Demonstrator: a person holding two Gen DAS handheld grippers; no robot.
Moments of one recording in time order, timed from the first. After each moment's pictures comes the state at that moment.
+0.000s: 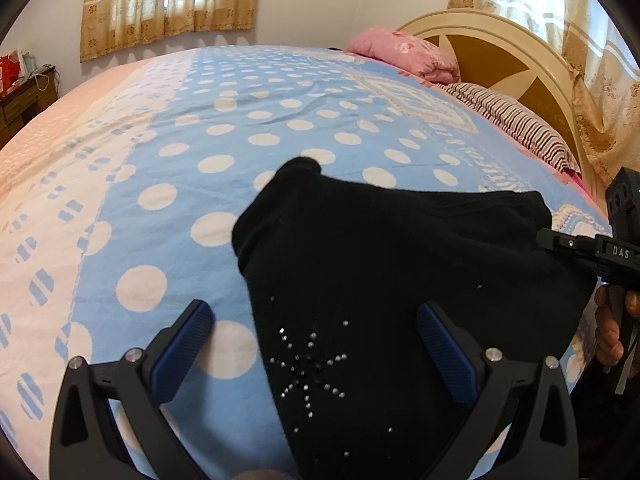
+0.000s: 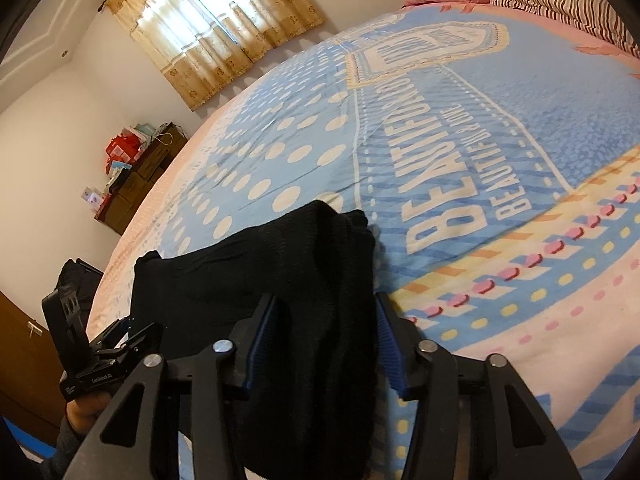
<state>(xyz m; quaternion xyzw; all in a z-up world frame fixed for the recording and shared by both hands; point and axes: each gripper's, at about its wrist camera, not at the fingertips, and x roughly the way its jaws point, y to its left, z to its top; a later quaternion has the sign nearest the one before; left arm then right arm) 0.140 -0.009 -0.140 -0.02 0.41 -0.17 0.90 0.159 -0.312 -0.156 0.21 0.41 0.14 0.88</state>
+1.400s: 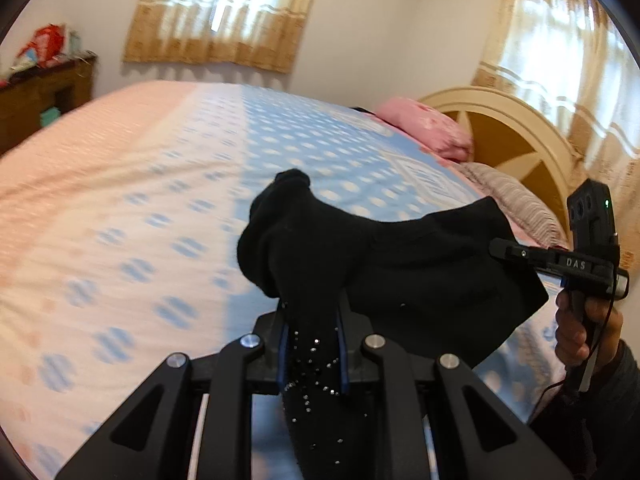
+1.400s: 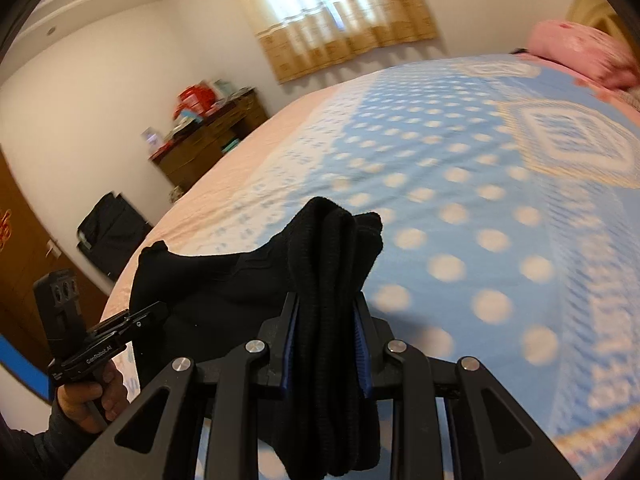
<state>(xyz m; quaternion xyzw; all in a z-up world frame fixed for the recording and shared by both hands) 0.118 0.098 -0.084 -0.11 0.33 -0.13 0.93 0.225 -0.161 -0.078 0.10 0.37 0.28 0.88</state>
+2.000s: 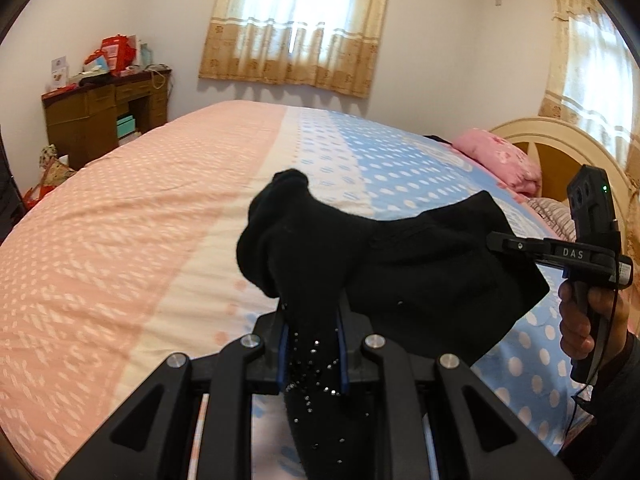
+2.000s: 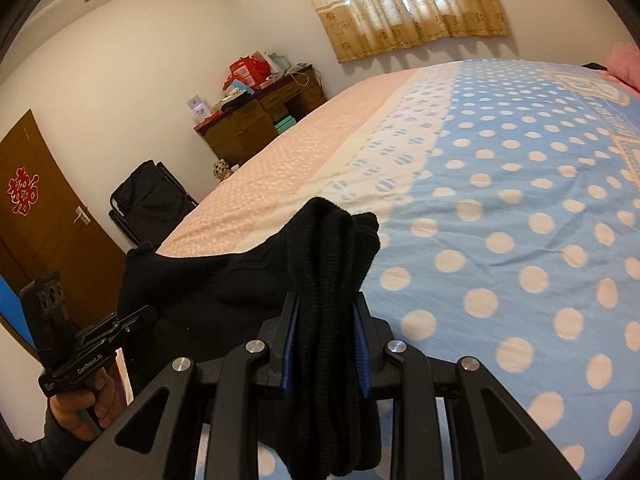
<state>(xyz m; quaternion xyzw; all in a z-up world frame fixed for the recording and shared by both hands) 0.113 0.180 -0.075 -0.11 0.31 0.00 0.95 0.289 -0.025 -0.074 0.07 0.38 0.37 0.85</state>
